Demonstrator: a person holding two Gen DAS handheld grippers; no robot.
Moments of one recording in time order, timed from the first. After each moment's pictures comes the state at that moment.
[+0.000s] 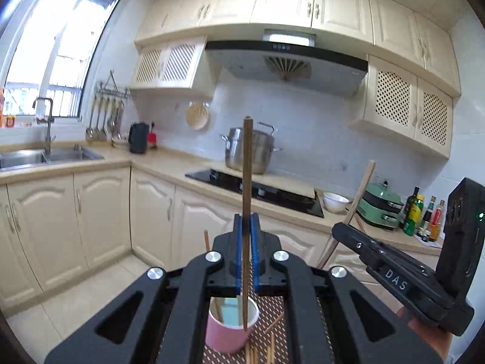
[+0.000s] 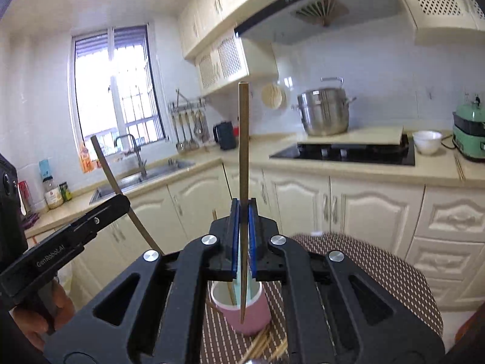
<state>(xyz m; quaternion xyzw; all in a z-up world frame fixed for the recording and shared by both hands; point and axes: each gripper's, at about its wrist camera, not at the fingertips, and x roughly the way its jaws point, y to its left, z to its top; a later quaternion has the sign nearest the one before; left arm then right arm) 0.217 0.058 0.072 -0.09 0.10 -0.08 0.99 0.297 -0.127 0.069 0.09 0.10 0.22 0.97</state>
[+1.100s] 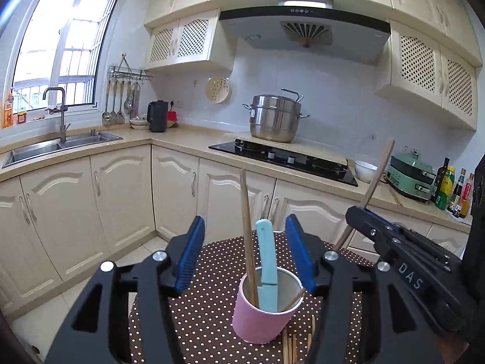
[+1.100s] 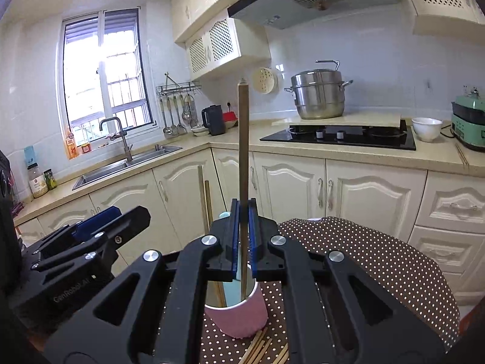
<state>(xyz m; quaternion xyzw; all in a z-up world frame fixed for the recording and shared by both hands) 0.259 0.064 0.006 -0.06 0.17 -0.02 0.98 0.328 -0.101 0.013 0.08 0.15 0.19 0.97</state>
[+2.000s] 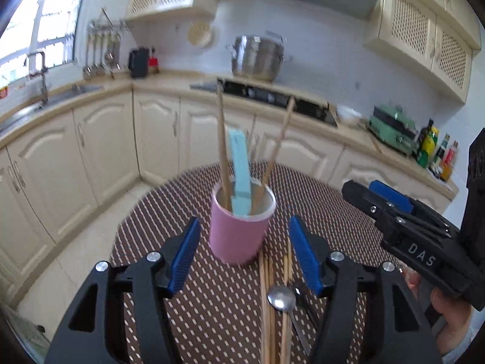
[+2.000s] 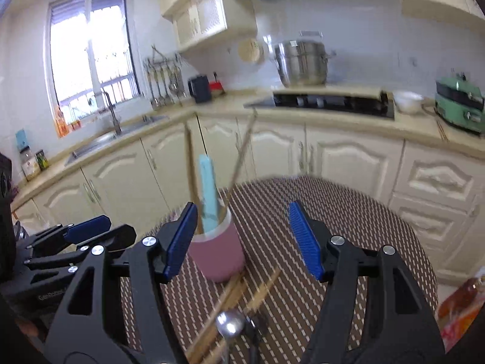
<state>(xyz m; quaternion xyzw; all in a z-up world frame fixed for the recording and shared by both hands) 0.224 0.045 -0.031 -0.07 0.32 -0.08 0.94 0.290 -0.138 -0.019 0.06 0.25 0.16 0.95</state>
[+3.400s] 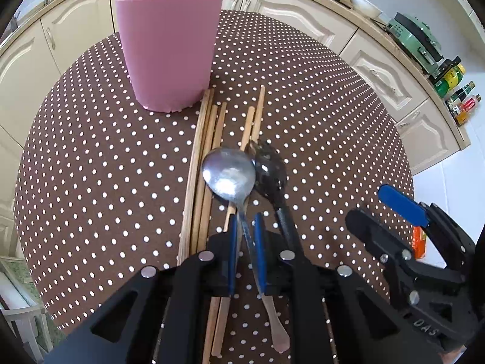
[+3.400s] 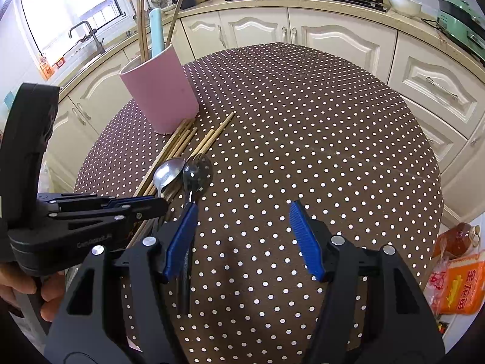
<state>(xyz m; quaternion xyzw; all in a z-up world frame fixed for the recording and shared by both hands) 0.255 -0.053 -0.168 -0.07 0.56 -0.09 0.82 0.265 -0.188 -0.120 0.03 0.45 0.17 0.88</state>
